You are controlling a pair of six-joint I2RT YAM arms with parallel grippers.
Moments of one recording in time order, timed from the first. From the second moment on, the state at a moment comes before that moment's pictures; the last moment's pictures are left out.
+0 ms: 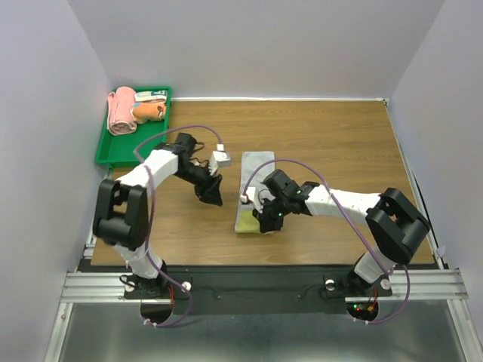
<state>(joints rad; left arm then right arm) -0.33 1.73 1.17 -0.92 0.92 0.81 0.84 1.58 0.88 -0.35 -0.46 -0.38</state>
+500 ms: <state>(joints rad) -0.62 0.82 0.63 -0.44 0.48 0.84 0.61 1.91 1.05 -0.45 -0.98 -0.24</state>
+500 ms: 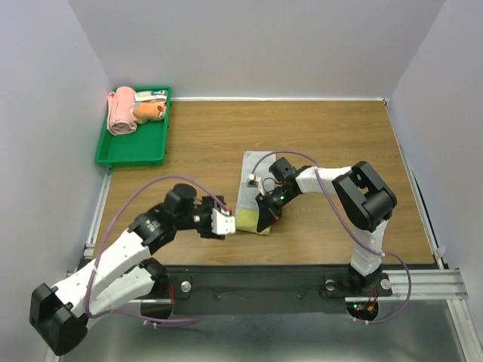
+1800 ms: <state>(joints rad) -1.17 1.33 0.20 0.58 -0.07 1.28 0.54 2.17 1.20 -0.69 -1.25 -0.29</state>
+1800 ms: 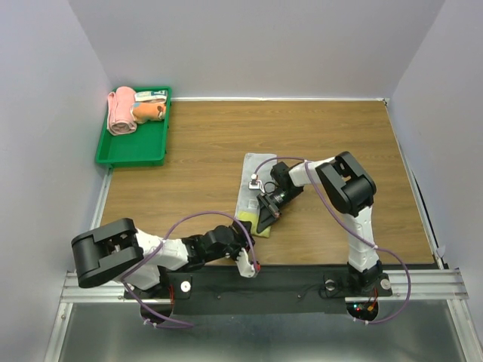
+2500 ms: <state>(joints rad) -1.04 1.43 0.61 -0.06 0.21 1.12 0.48 2.01 1.24 -0.78 -1.05 -0.34</state>
